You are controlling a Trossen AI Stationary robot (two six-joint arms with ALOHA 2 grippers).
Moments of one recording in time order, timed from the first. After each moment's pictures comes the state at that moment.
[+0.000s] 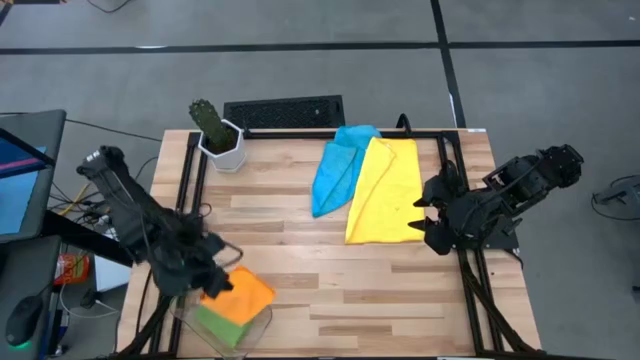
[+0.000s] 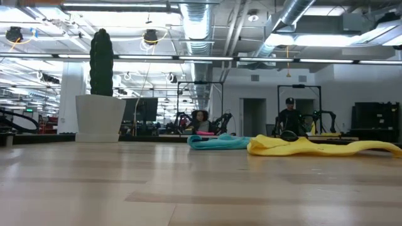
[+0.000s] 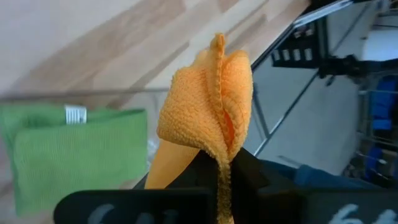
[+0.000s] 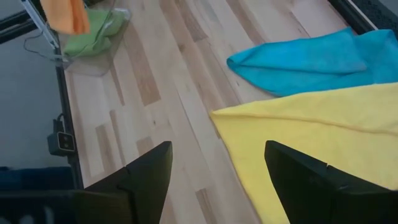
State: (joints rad) left arm -0.84 1.12 1.17 -0.90 -0.25 -1.80; right arm 0.52 1.22 1.63 -1.42 0.40 0.76
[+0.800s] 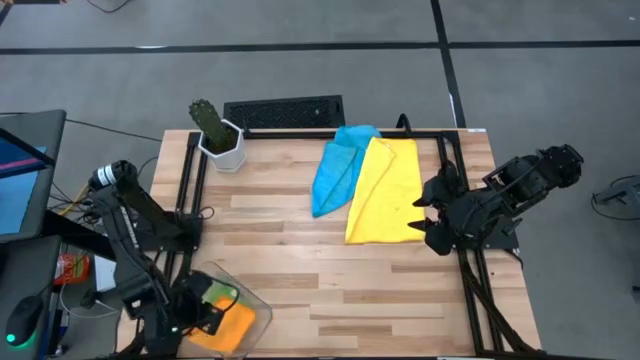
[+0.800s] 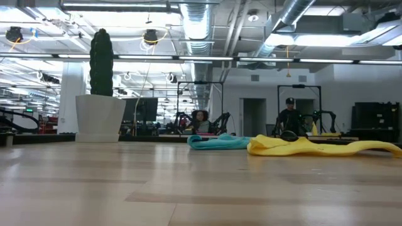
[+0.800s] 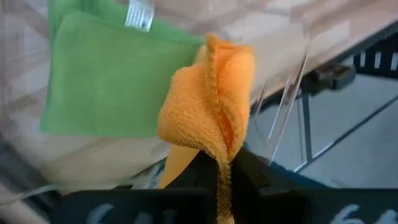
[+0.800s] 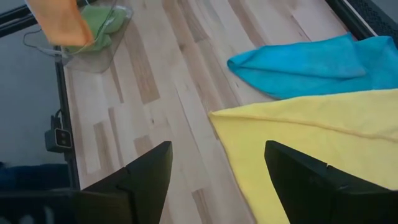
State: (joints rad) left arm -1.13 1.39 1.17 -0.94 -0.30 -2.29; right arm 0.52 1.22 1.63 -1.42 0.40 0.73
